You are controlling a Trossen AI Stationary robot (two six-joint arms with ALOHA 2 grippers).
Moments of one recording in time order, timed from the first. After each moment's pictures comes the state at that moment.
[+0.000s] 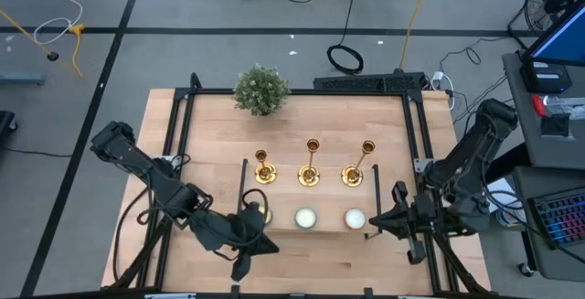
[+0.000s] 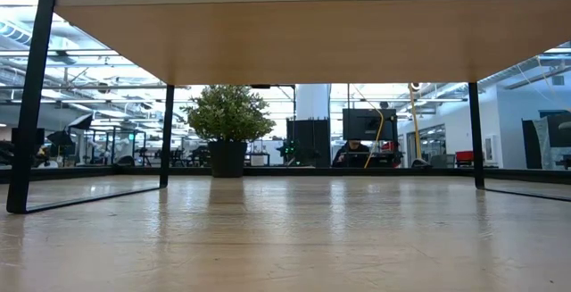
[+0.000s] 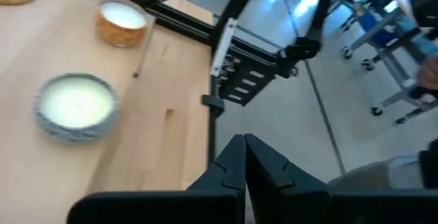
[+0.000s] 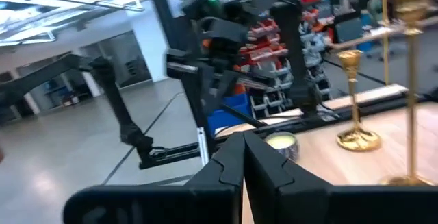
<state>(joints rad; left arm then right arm) -0.64 1.54 1.40 -0.30 -0.27 -0.73 1.02 1.07 0.80 0.35 0.97 0.29</state>
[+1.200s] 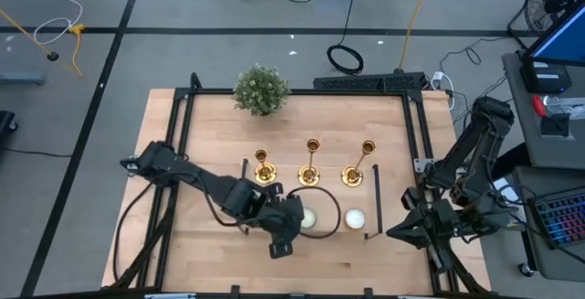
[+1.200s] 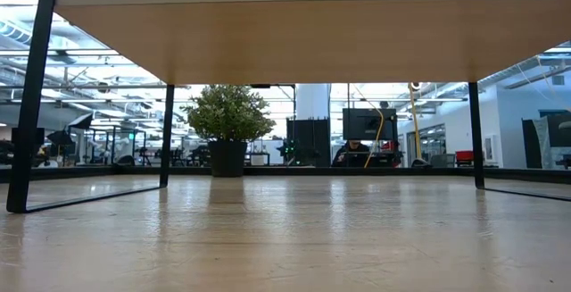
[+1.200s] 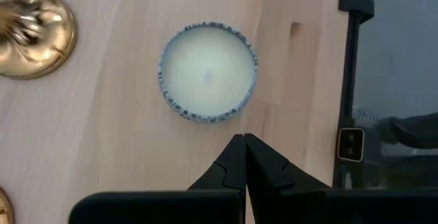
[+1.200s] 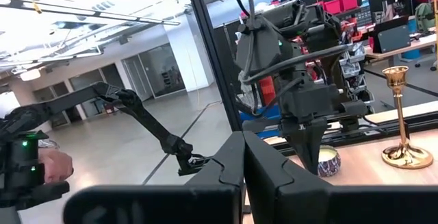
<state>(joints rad) -0.43 1.95 1.98 -1.09 -0.15 -0.59 1.14 1.05 0.80 0.49 0.96 0.18</state>
